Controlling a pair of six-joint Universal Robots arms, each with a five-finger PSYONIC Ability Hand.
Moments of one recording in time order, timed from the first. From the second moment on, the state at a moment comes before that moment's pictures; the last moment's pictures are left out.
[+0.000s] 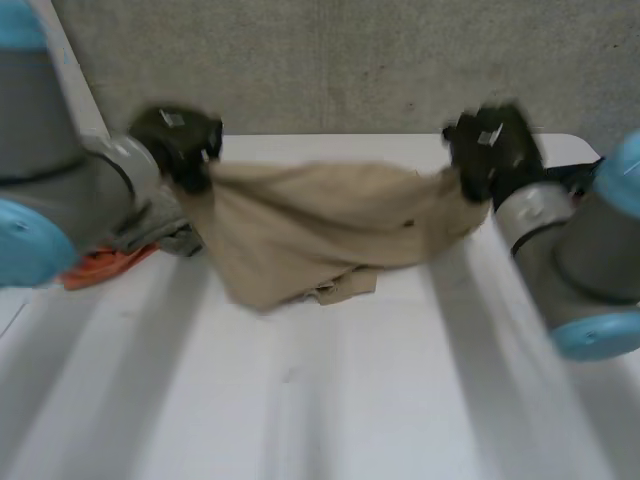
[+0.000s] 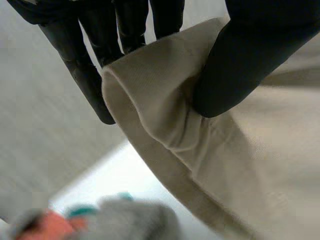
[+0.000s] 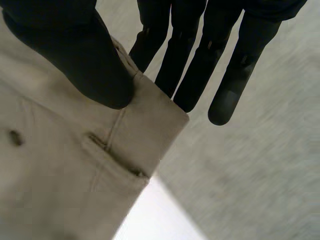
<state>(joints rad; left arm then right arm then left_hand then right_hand) 4.31 -2.01 -0.98 2.80 -1.51 3.46 1.98 -1.23 1.45 -0.32 1.52 2.63 1.16 1.19 1.19 1.20 0.99 1.09 1.17 1.18 1.19 1.01</state>
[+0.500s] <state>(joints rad) 4.33 -2.26 -0.38 2.90 -1.48 3.50 2.00 -0.93 0.72 0.00 1.56 2.76 1.16 1.20 1.19 1.20 0.99 1.11 1.18 1.19 1.20 1.02</state>
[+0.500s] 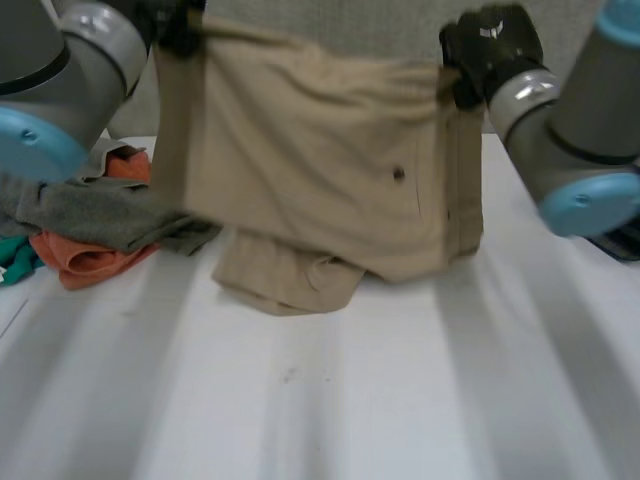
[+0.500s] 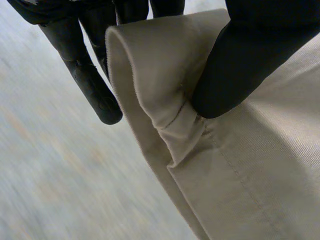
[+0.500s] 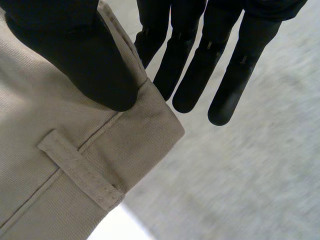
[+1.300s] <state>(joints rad) 4.36 -2.04 -1.41 3.04 -1.34 3.56 1.94 -1.03 1.44 -0.07 1.52 2.55 1.16 1.20 1.19 1.20 0.99 1.11 1.18 1.19 1.20 1.02</state>
